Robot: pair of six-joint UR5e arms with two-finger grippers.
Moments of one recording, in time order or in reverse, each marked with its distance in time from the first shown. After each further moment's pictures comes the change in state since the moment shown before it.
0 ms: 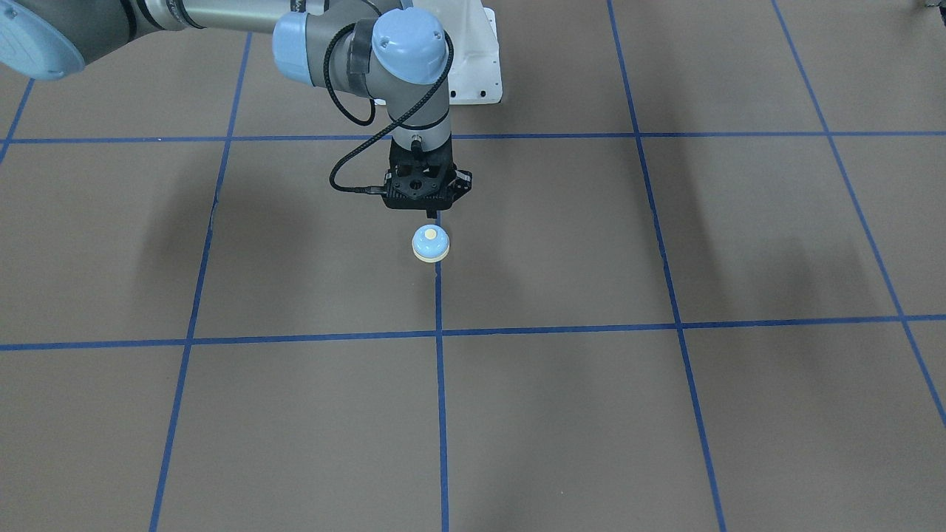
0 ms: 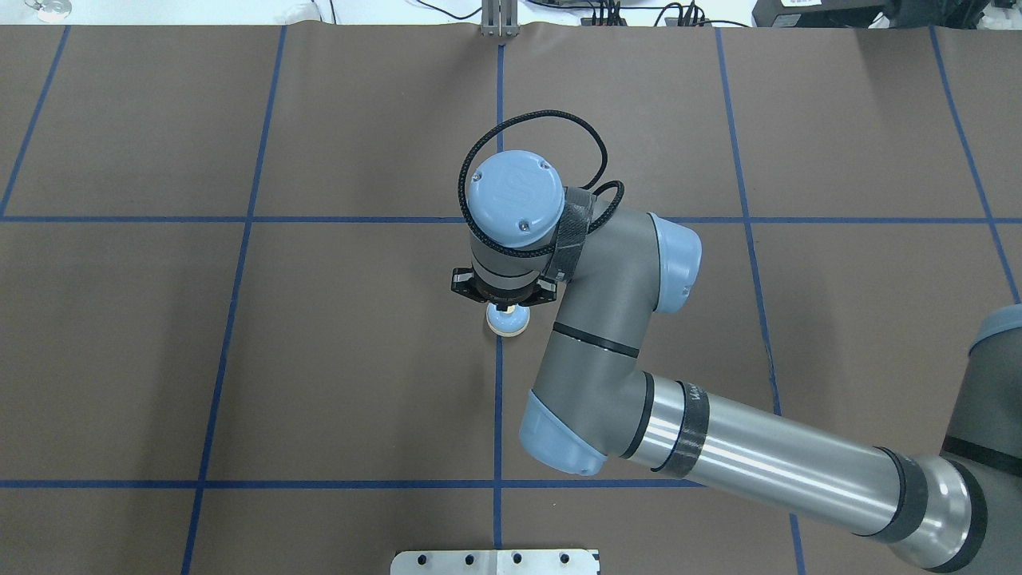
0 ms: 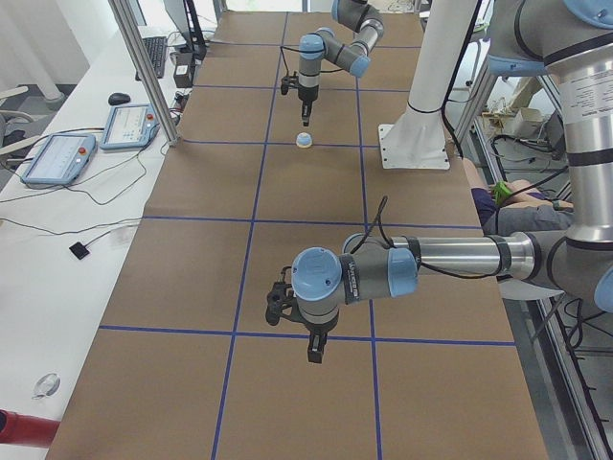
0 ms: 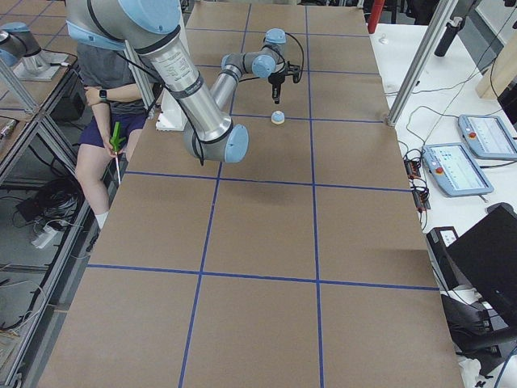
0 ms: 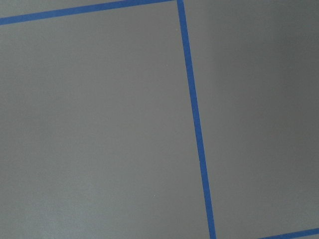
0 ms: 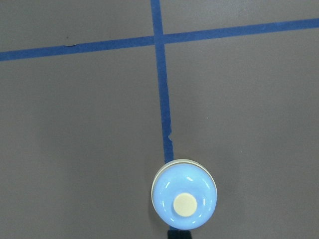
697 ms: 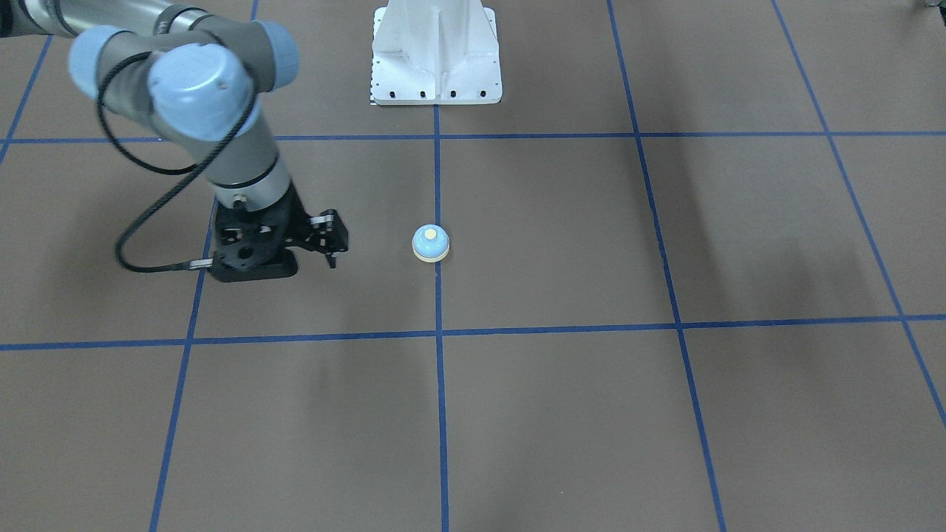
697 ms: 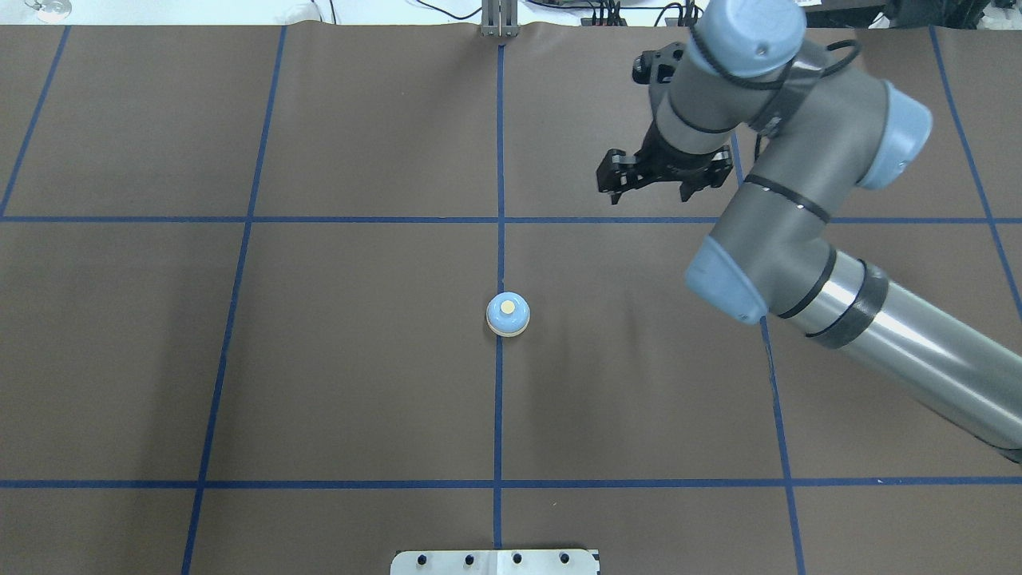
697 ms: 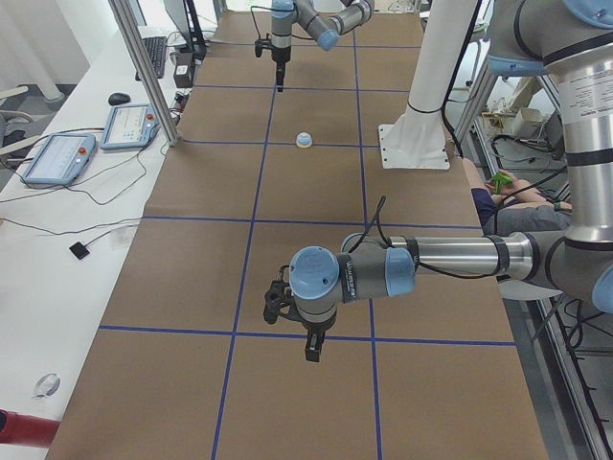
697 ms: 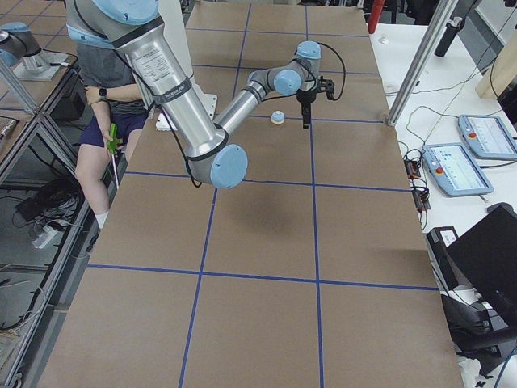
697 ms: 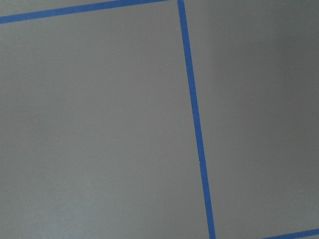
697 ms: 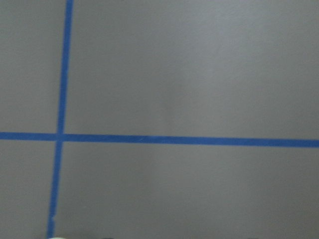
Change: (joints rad) left arm 0.004 -0.011 0.004 -0.014 -0.003 -0.003; right arm 0.343 -0.234 0.098 -0.001 0.200 -0.472
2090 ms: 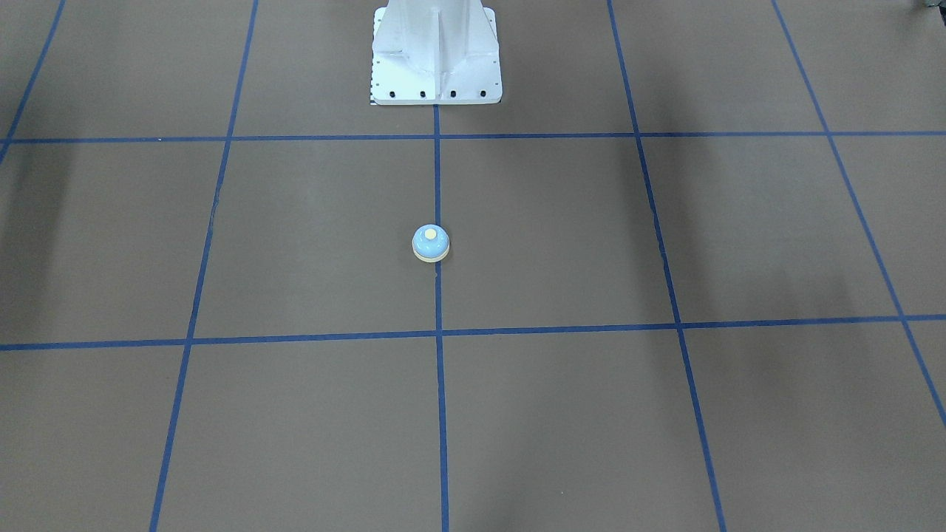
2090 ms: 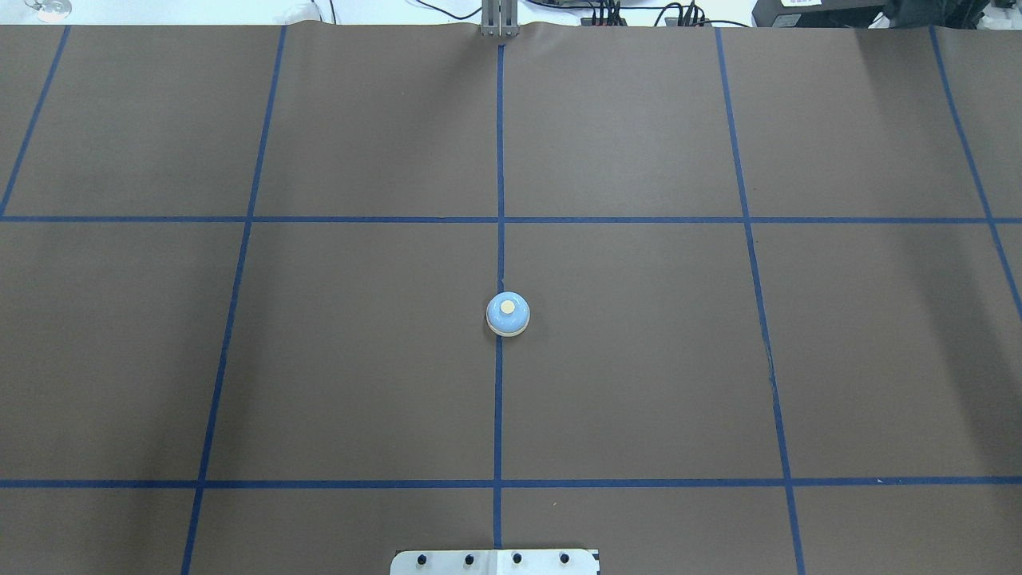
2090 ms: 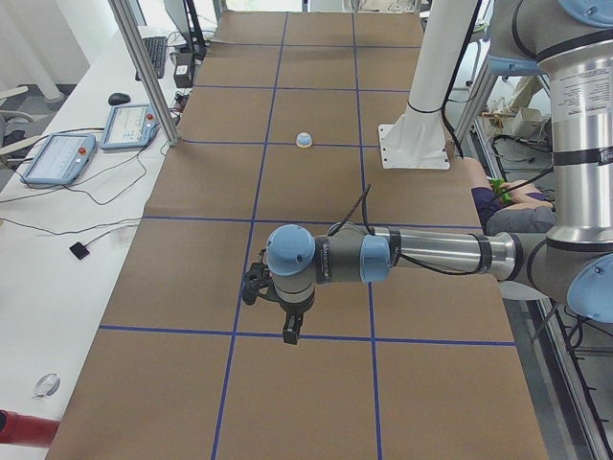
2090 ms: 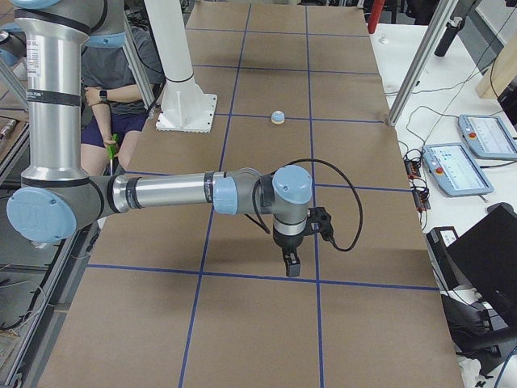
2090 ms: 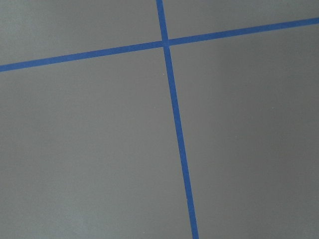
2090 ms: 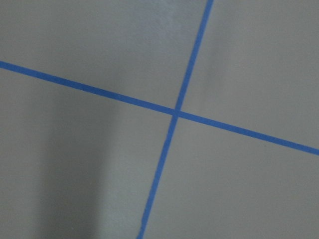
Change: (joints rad) left arm 0.042 -0.074 0.011 -0.018 -0.001 -0.095; right arm 0.743 -0.689 0.072 0.009 0.172 -1.043
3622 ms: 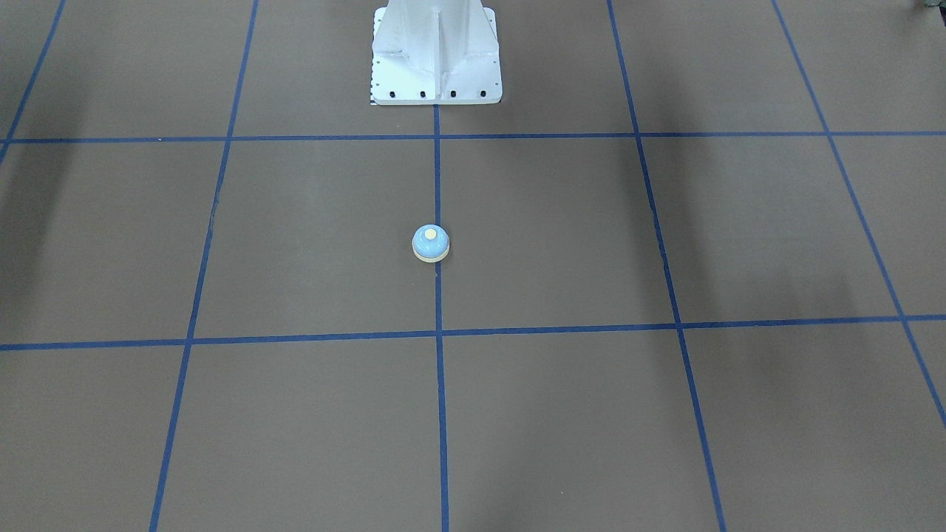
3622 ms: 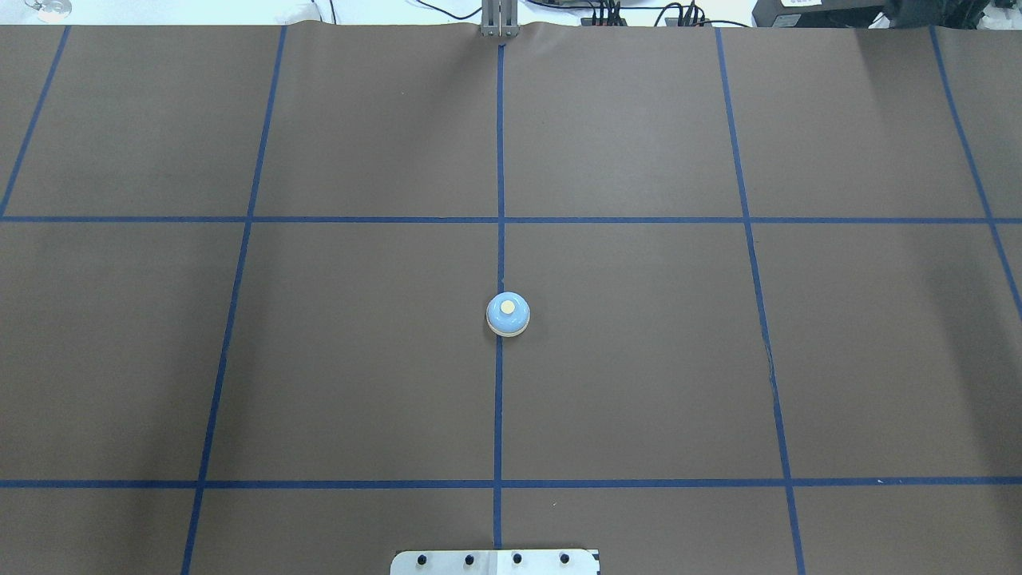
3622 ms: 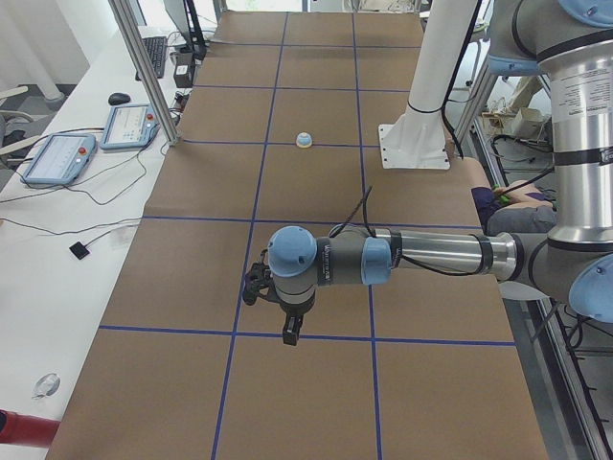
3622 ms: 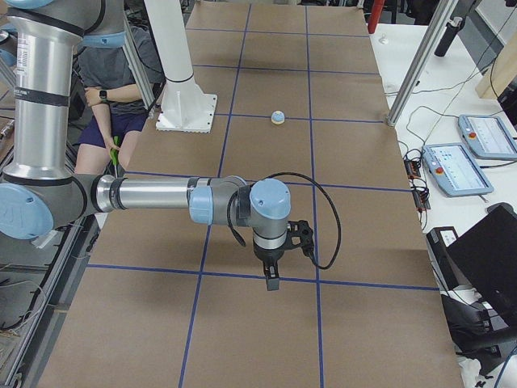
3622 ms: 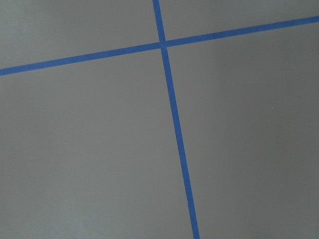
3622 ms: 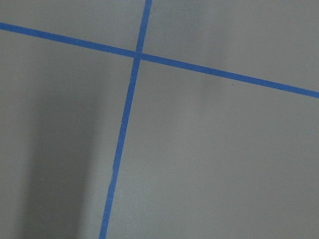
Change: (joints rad) left arm -0.003 0.007 0.002 -0.024 0.002 0.006; right arm 0.030 -0.059 0.016 0.001 0.002 -0.016
